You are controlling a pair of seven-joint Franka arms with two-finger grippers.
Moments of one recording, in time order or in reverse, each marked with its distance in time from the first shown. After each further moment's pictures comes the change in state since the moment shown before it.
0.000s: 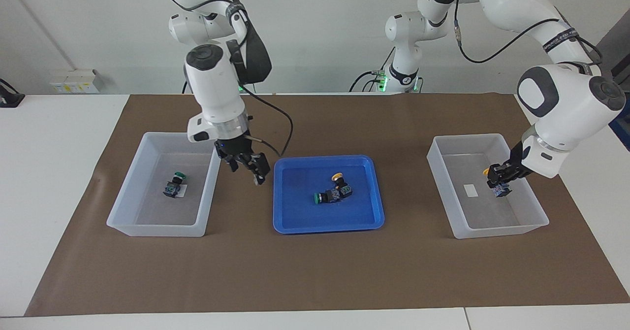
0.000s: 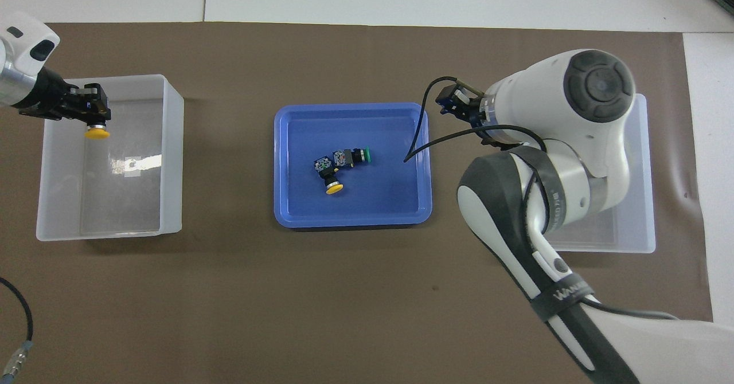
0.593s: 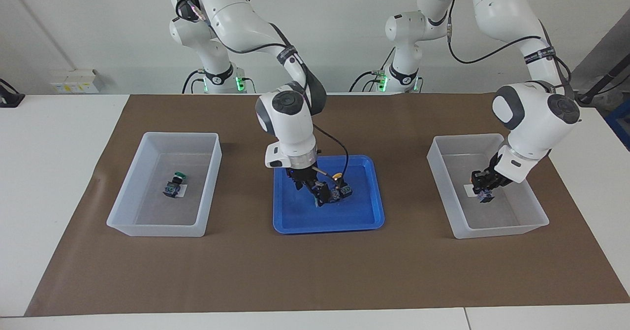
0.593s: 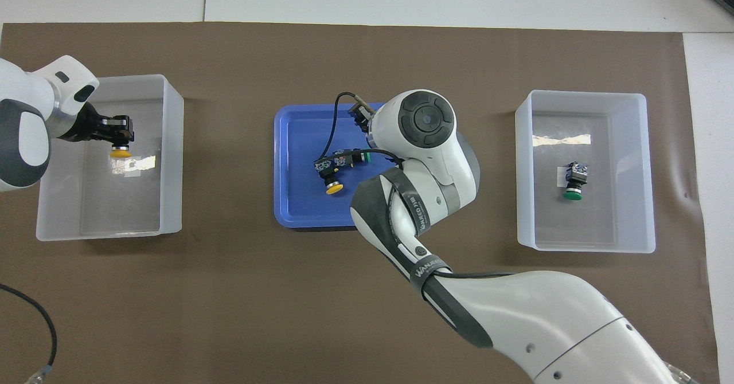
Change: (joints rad) left arm -0.003 -0.036 -0.008 -0.243 0.004 0.232 0.101; right arm 0.179 0.276 0.001 0.123 0.000 0.187 0.332
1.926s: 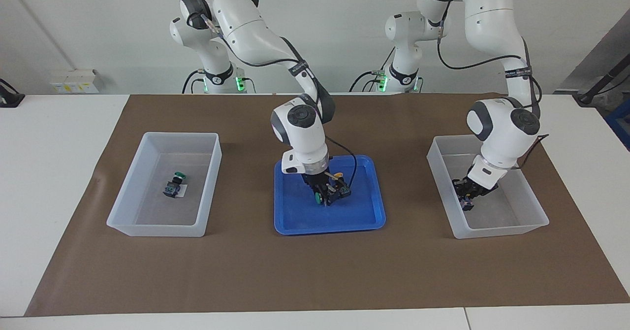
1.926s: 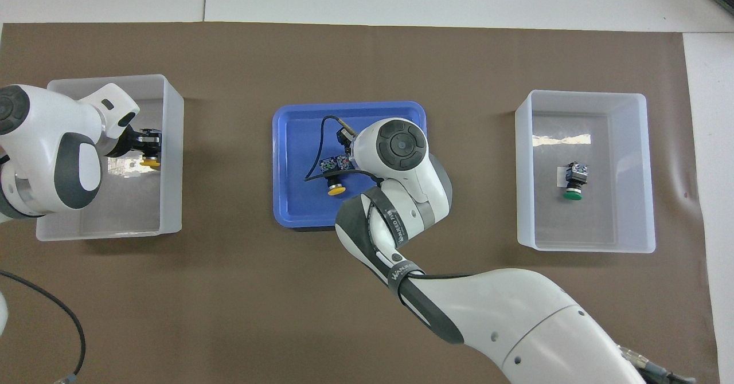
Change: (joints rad) left arm -0.029 0.028 -0.009 -0.159 0.000 0.252 0.014; right arm 0.030 0.053 0.012 -0.050 0.042 0.093 0.019
